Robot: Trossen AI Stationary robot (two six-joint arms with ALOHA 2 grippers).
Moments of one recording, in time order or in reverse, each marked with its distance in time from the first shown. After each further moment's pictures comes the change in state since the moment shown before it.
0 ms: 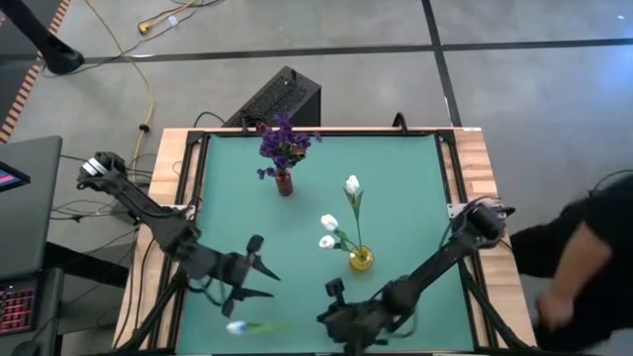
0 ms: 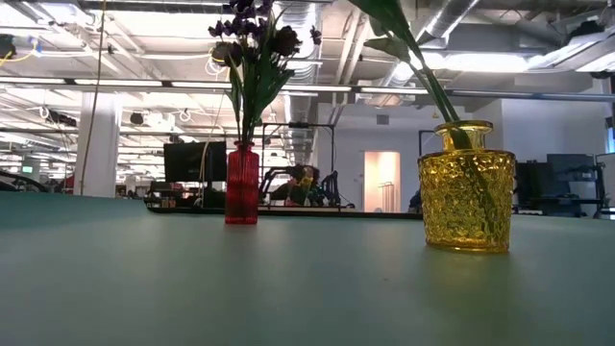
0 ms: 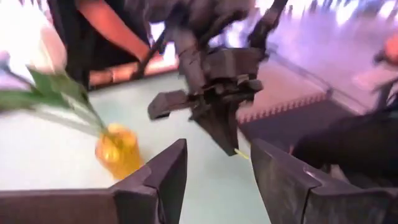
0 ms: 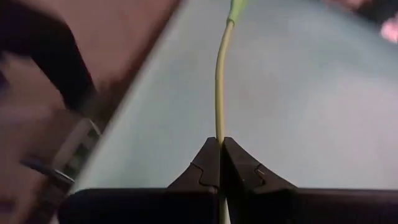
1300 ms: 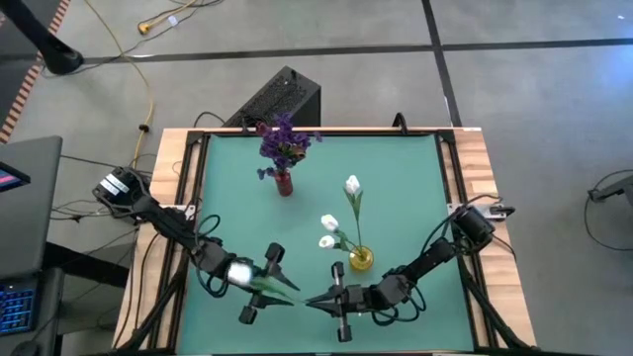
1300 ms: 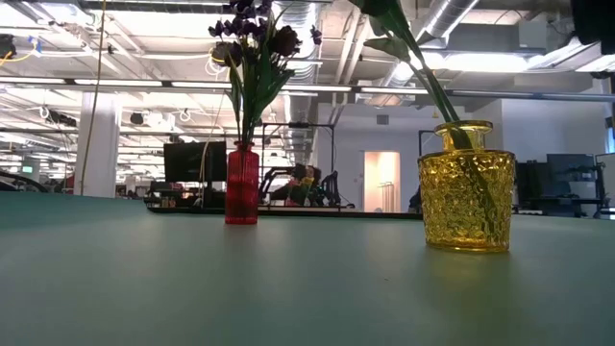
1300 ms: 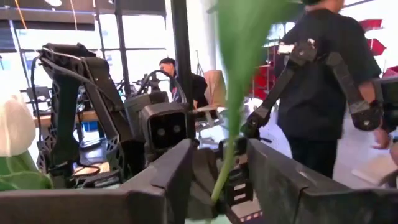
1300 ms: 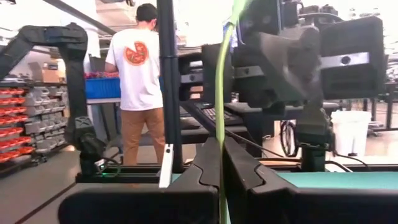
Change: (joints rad) left arm 0.062 0.311 -0.165 0.970 0.101 0.144; right arm -0.058 0.085 -0.423 1.563 0.074 -0.152
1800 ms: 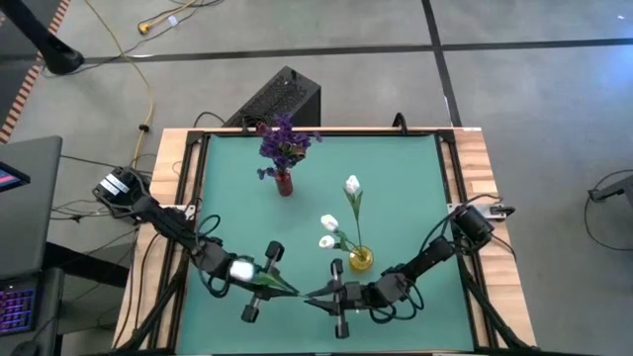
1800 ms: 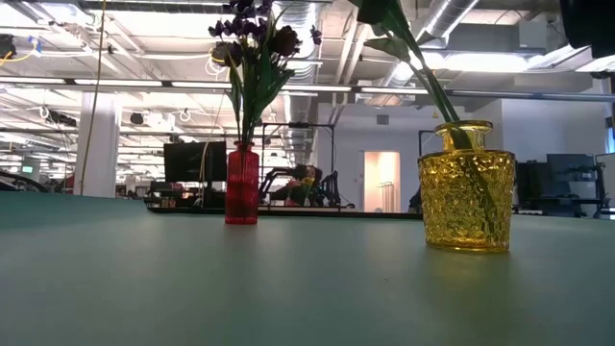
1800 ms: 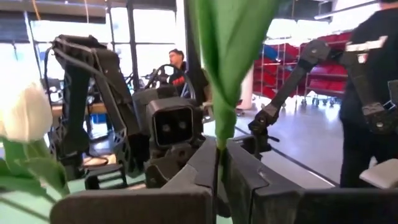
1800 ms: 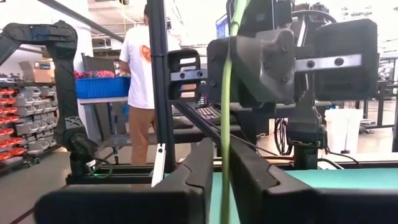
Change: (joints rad) left arm 0.001 0.000 0.000 -0.013 -0.043 -0.025; right arm -0.010 0.000 0.000 -0.004 0.007 0.006
